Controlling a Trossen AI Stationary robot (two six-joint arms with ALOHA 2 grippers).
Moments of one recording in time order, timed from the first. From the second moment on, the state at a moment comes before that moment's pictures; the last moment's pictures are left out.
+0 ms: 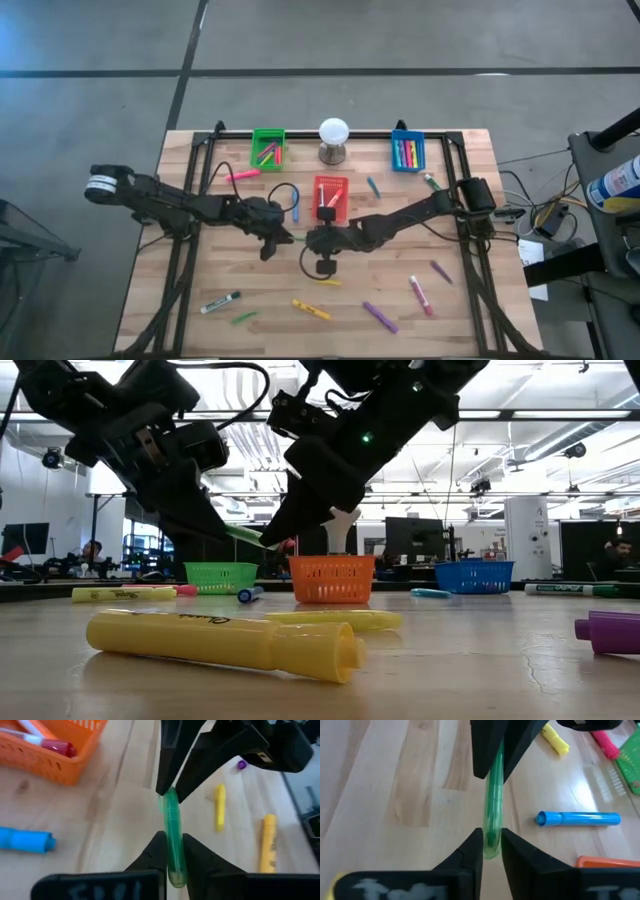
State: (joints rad) left arm -0.03 1.27 0.46 0.23 0.17 -0.37; right arm 0.18 2.00 1.27 -0.03 0.29 0.01
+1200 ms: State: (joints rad) left arm 0.66 1.12 0.59 -0.13 -0.14 -0.15; right arm 0.34 1.89 1.14 -0.36 0.55 0.34
